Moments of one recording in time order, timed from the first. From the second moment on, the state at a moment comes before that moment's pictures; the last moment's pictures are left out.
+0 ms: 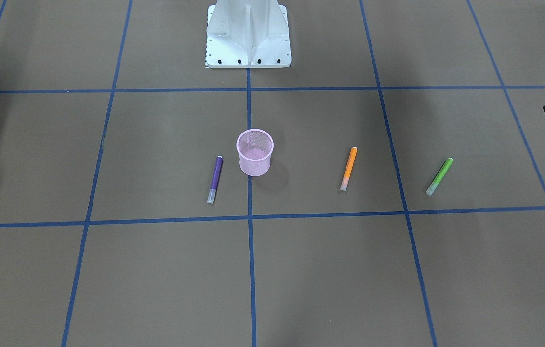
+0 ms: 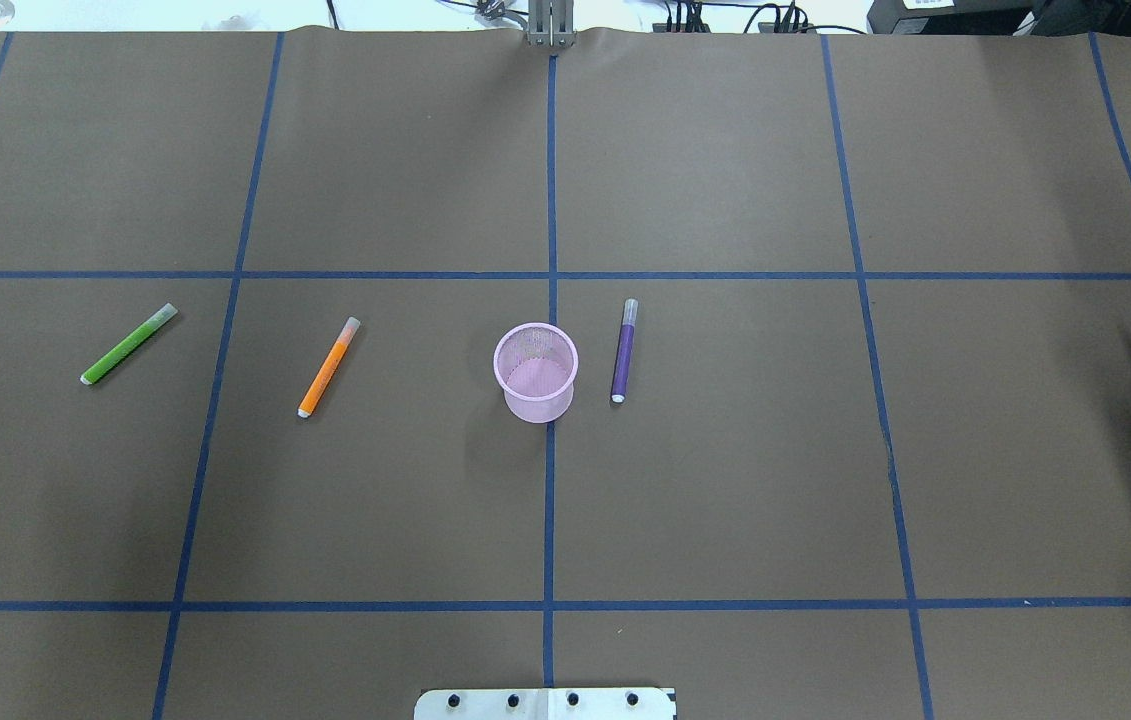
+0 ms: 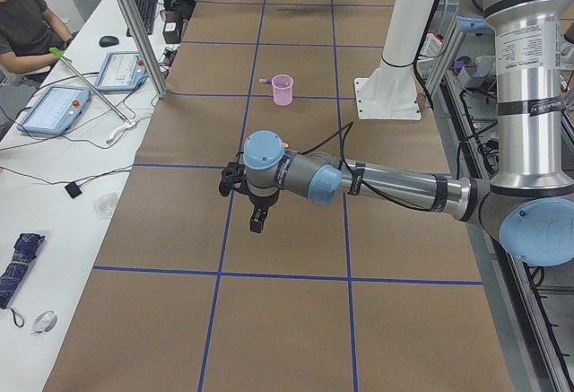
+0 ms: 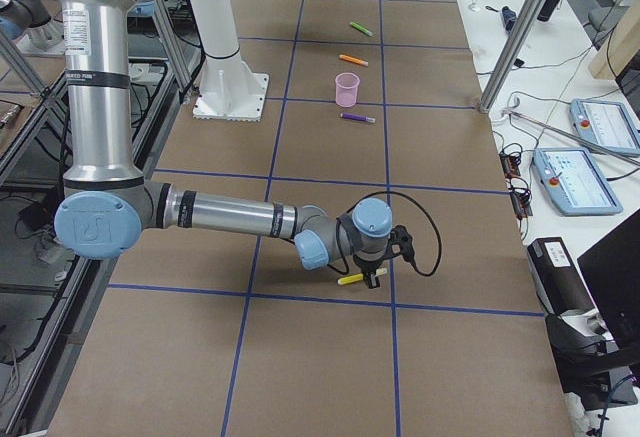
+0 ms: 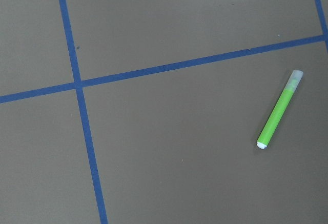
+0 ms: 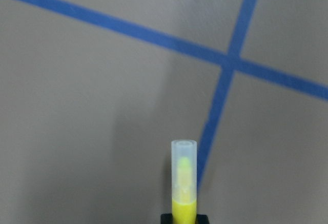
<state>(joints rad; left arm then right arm) -1.40 -1.44 -1.86 -1.76 -2.41 -0.14 1.31 -1.57 1.49 -1.07 2.31 0.28</state>
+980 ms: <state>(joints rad) -1.39 -1.48 -1.87 -1.80 -2.41 -0.14 0.74 -1.37 2.00 -1.04 1.65 1.24</state>
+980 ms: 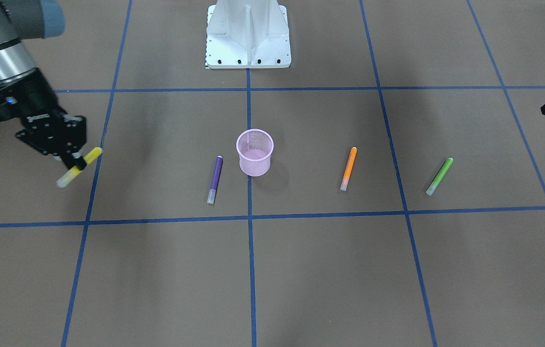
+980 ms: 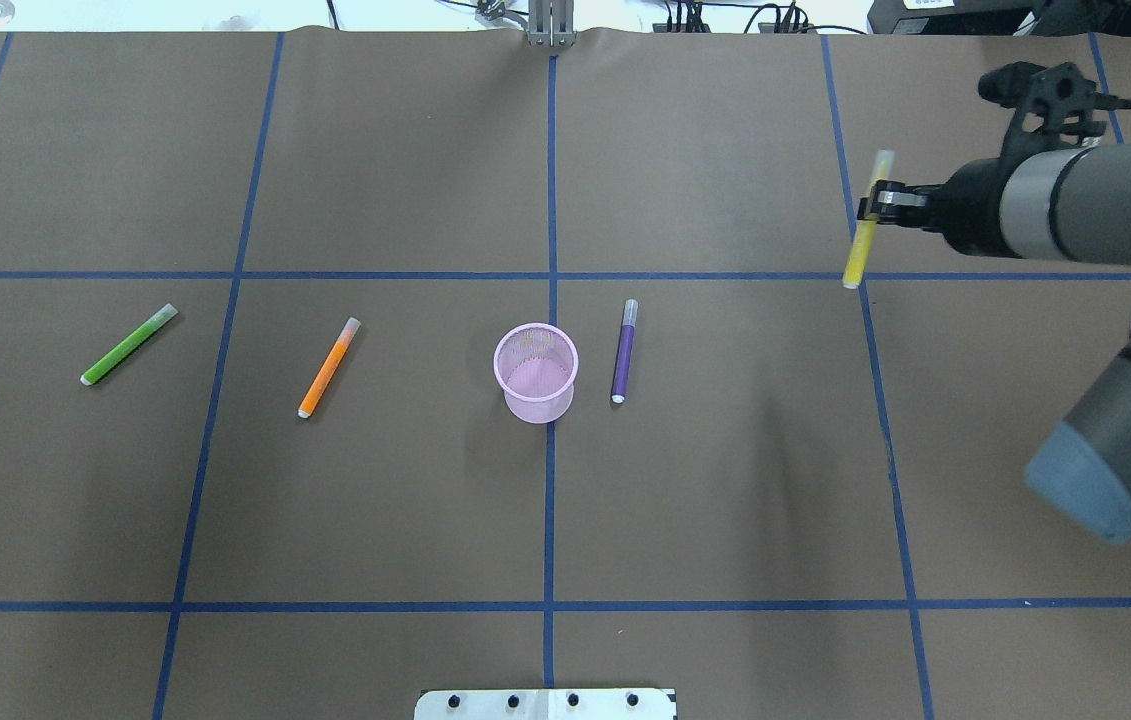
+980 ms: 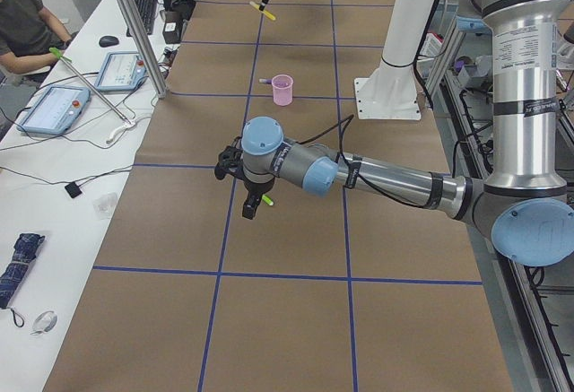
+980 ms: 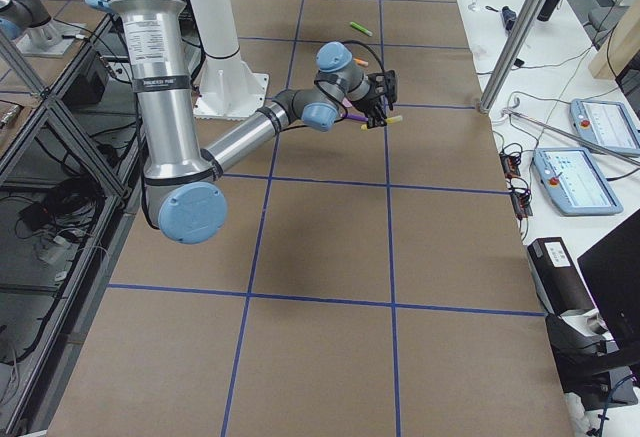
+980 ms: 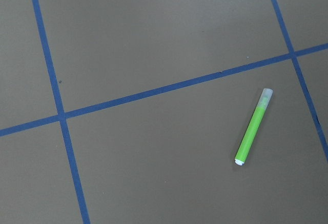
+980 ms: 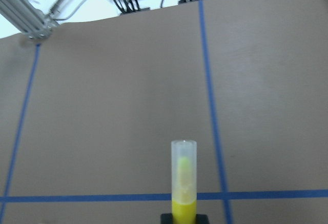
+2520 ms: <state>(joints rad) -1.31 -1.63 -1.77 -1.80 -2.41 -0.15 0.21 -0.99 1.77 -1.20 0.85 1.35</state>
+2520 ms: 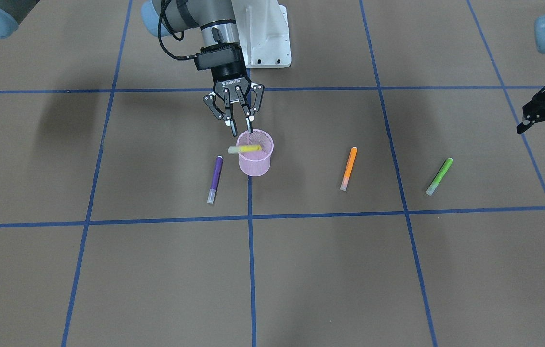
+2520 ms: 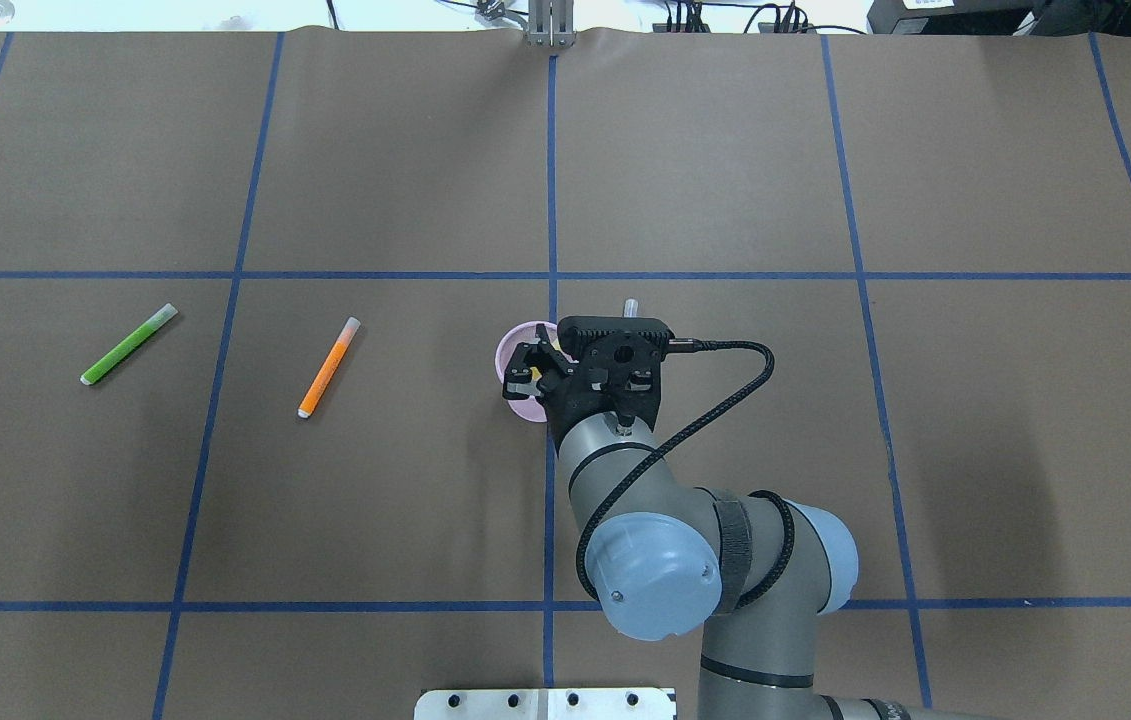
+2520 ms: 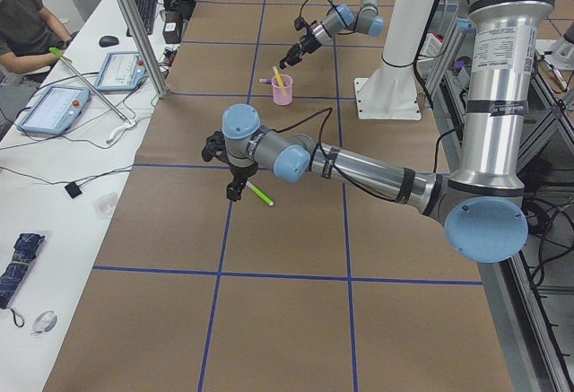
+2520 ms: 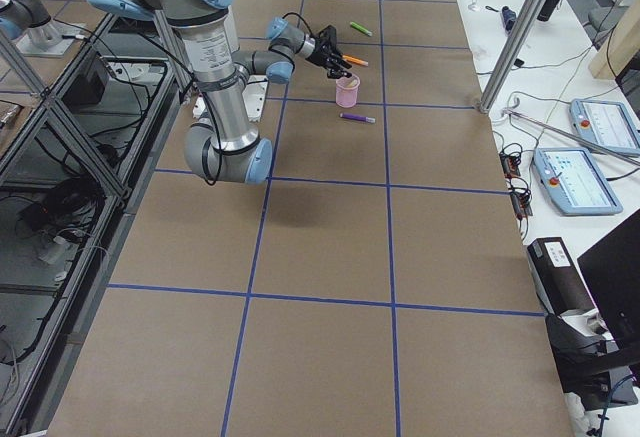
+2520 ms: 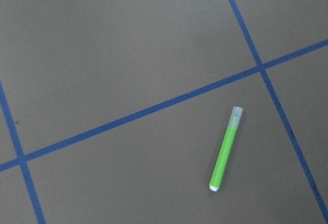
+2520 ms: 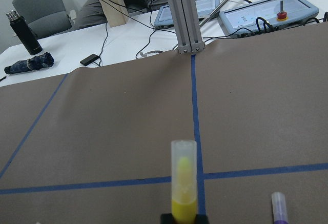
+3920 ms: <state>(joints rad) -0.98 -1.88 -1.49 -1.74 -2.28 -0.05 0.52 -1.26 1.99 -1.20 1.49 1.34</state>
